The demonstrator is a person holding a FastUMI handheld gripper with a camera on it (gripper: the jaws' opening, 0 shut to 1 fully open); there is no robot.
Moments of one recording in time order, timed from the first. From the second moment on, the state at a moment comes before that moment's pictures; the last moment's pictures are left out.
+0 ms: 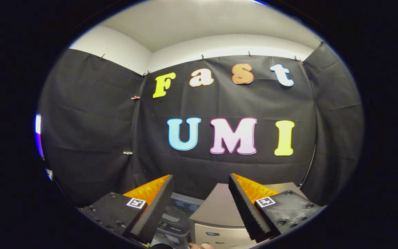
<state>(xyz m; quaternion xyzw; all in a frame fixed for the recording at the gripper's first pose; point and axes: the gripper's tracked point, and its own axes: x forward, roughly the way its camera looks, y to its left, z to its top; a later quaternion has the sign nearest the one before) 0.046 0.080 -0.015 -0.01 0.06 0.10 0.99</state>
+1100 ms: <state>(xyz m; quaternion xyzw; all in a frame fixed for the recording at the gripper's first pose) -0.001 -0.015 0.033 -0.03 0.00 0.06 1.00</state>
